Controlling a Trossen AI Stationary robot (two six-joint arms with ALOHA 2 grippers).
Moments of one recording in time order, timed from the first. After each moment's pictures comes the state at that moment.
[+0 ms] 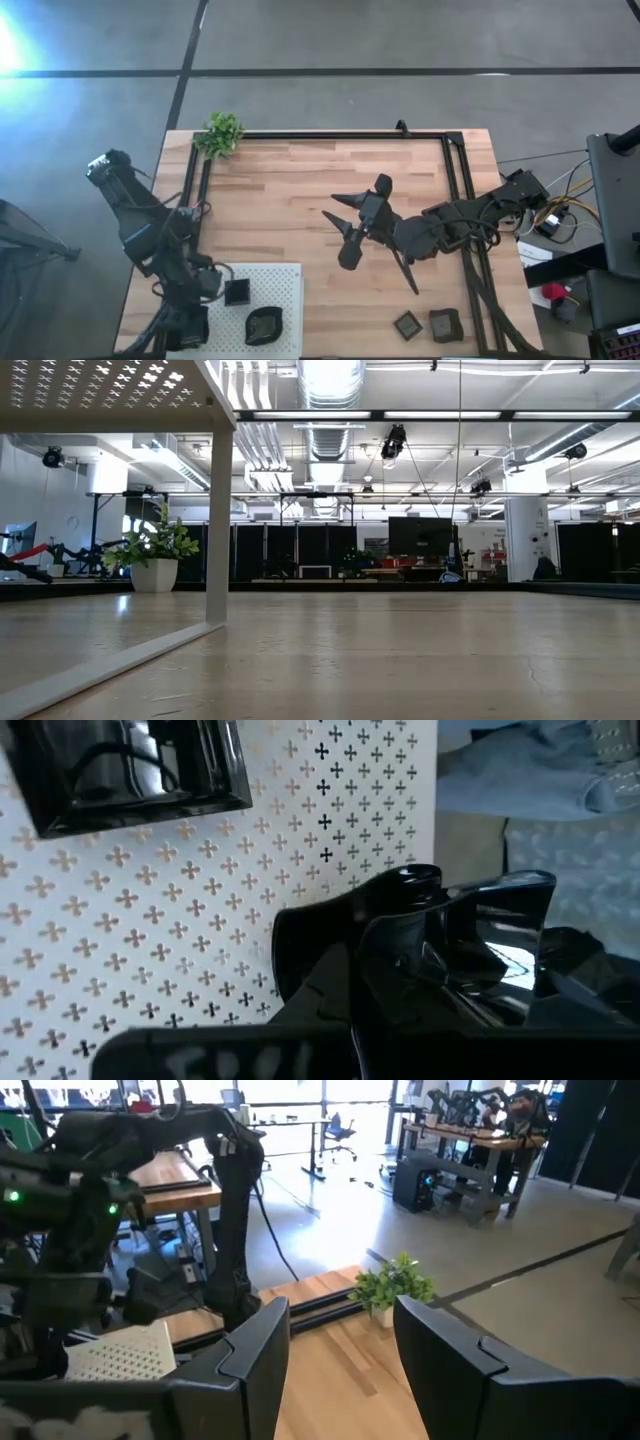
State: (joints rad) left arm -0.87 1.17 1.22 -1.06 0.27 -0.92; right arm 0.46 1.62 1.75 -0.36 0.92 0.23
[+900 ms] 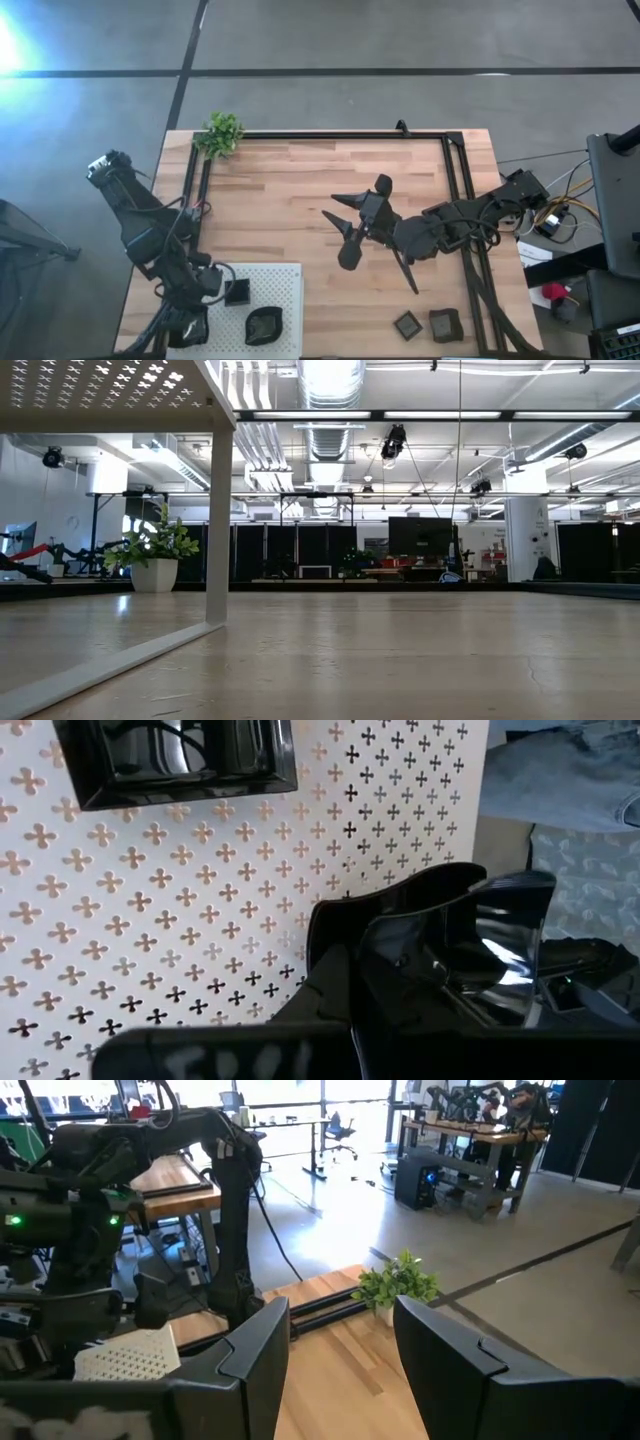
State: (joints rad) left arm -0.87 1.19 1.22 -1.10 0.25 -0.95; right arm 0.46 1.62 1.75 -0.36 0.92 0.26
